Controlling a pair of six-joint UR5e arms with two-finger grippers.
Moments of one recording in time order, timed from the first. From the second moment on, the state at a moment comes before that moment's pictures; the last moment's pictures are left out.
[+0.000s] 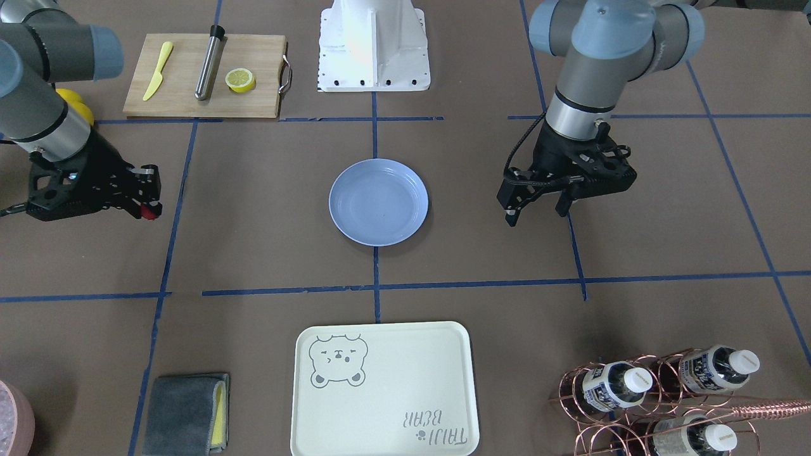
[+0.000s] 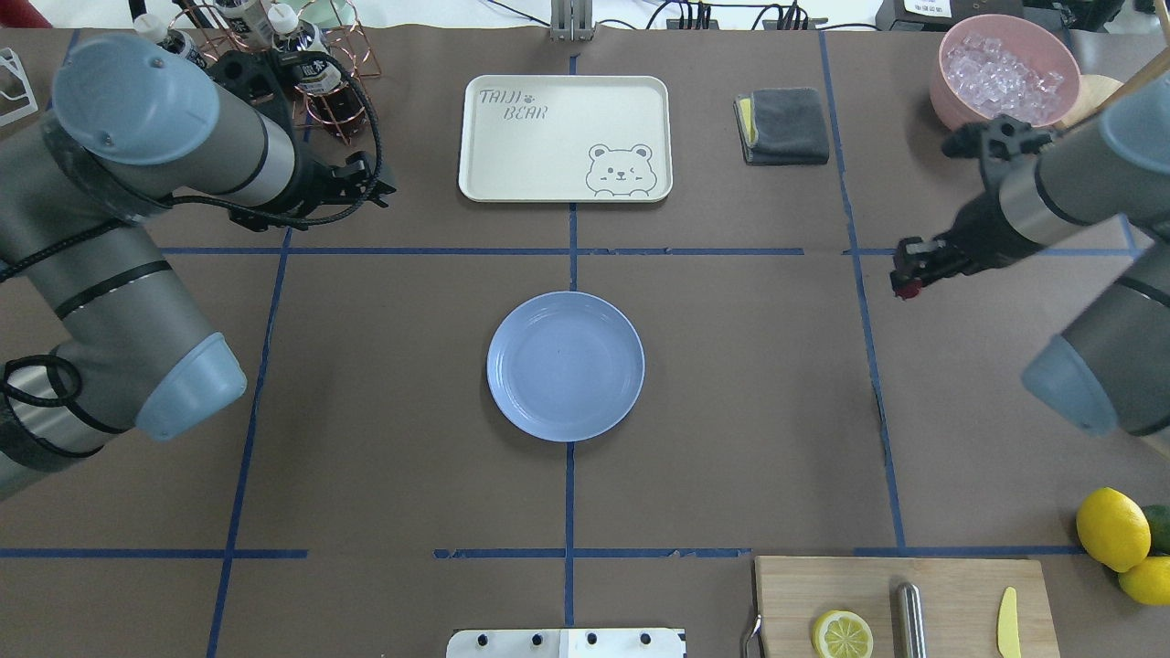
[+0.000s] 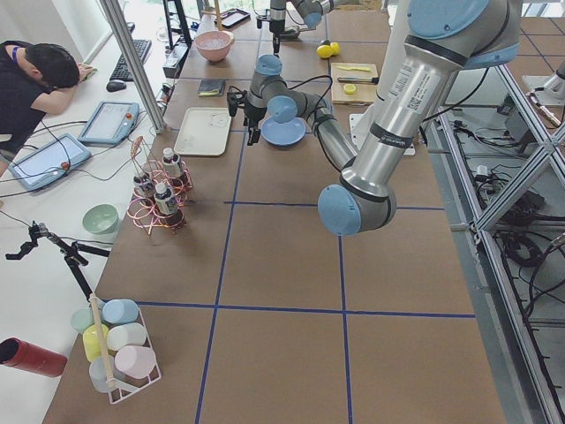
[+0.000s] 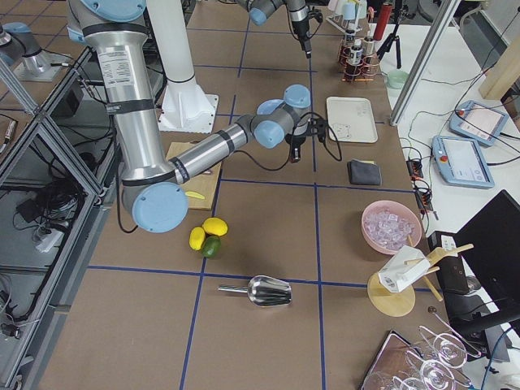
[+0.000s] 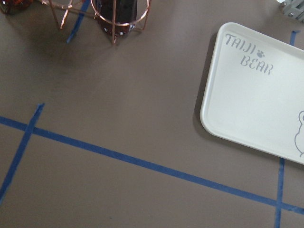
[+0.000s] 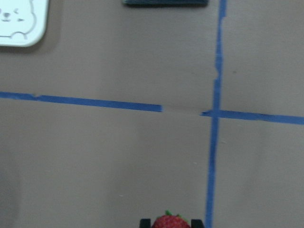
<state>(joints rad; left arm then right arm) -0.81 -2.02 -1.86 -1.68 -1.85 -1.23 0.91 -1.27 1.88 -1.47 2.19 0.85</state>
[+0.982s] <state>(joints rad) -1.08 -1.83 -1.84 -1.69 -1.89 -0.63 0.55 -0.78 1.55 -1.55 1.89 1.17</state>
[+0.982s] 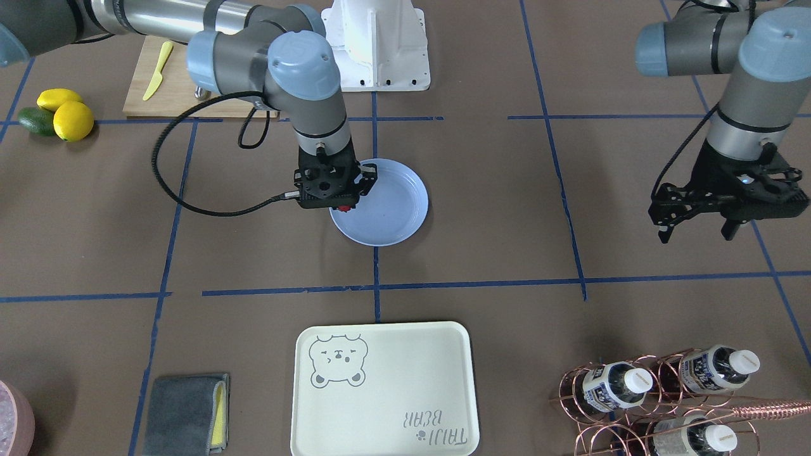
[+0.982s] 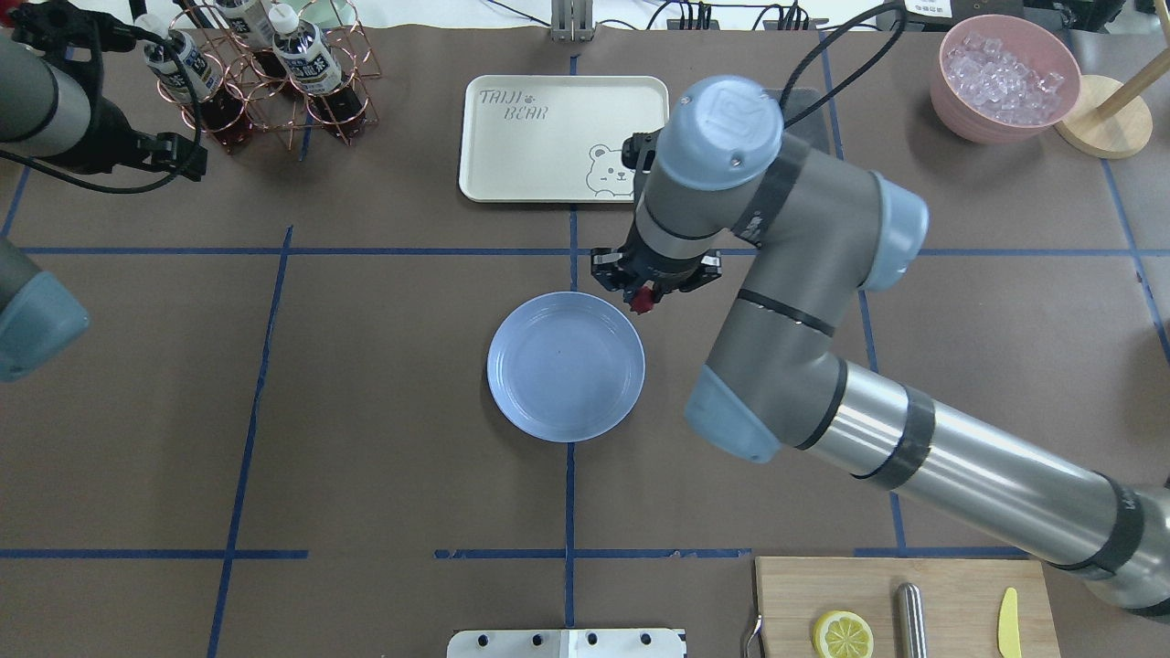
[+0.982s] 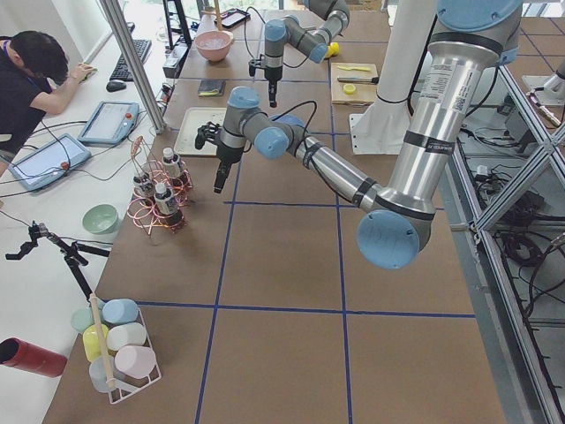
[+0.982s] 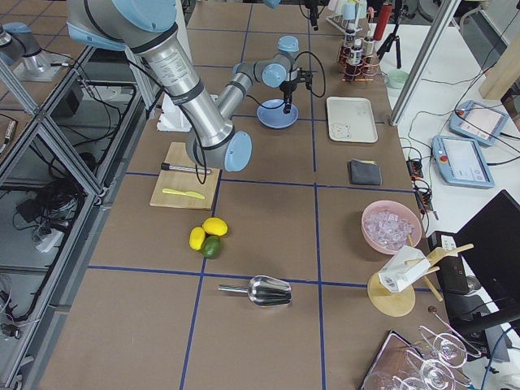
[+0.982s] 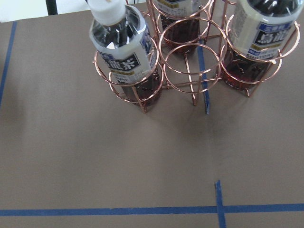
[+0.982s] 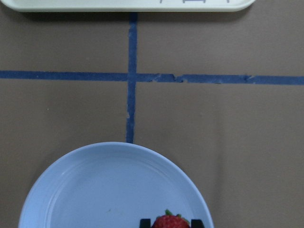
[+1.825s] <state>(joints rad) -1.14 -1.81 -1.83 -1.69 -1.90 -0.53 0.47 -0.72 1.40 -1.44 1.84 1.23</state>
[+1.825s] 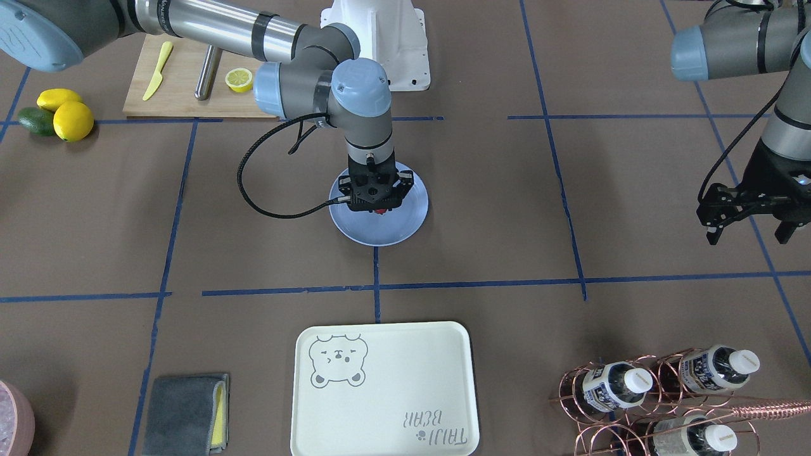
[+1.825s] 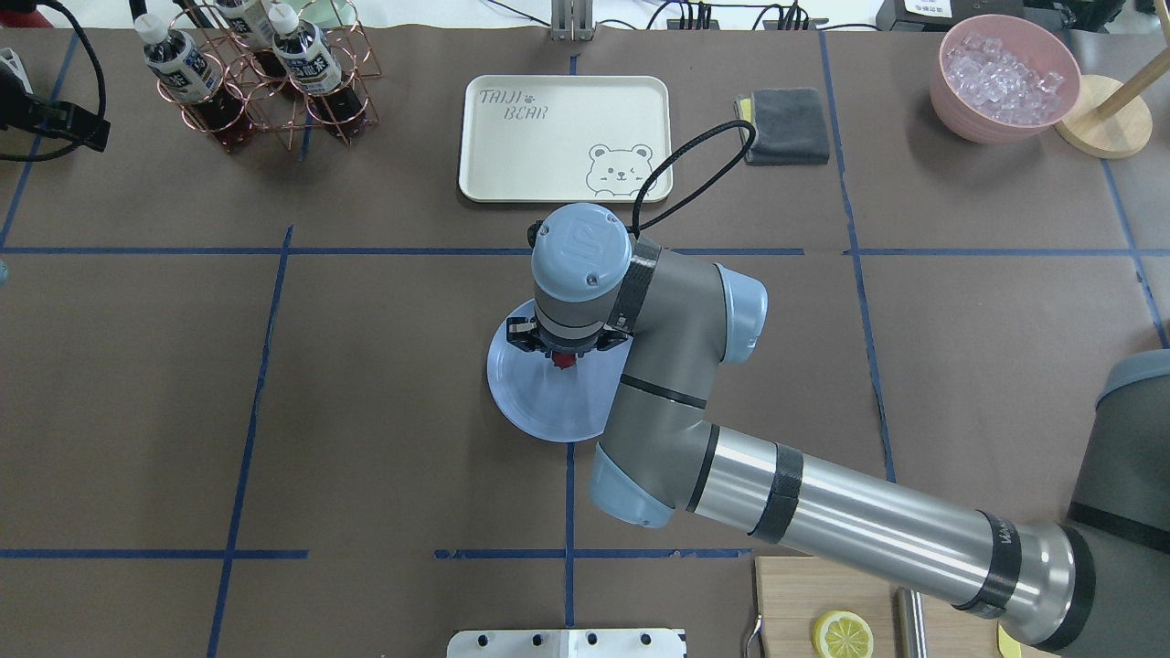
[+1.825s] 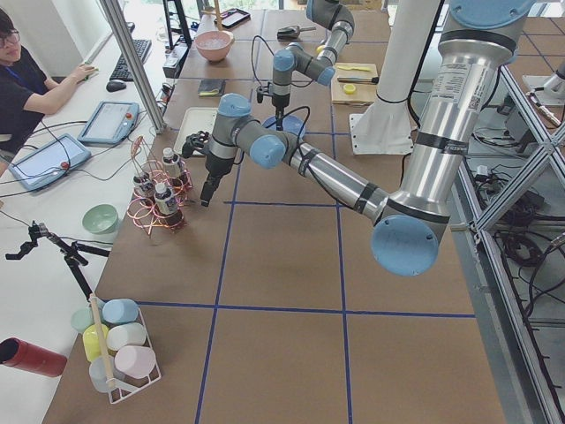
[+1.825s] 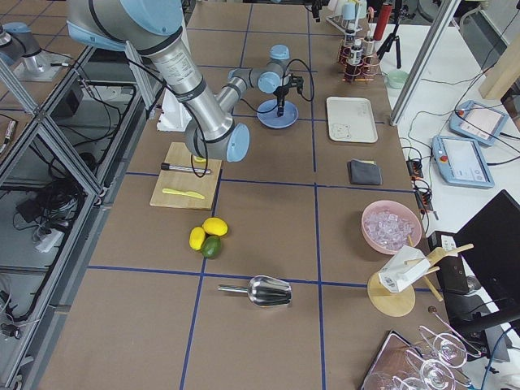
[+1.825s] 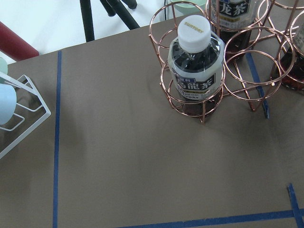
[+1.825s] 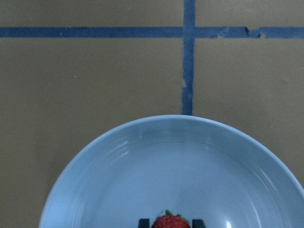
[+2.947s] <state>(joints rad) -1.30 -1.73 -1.78 -1.68 -2.11 -0.28 0.89 -0.88 1.69 -1.74 2.11 0.83</state>
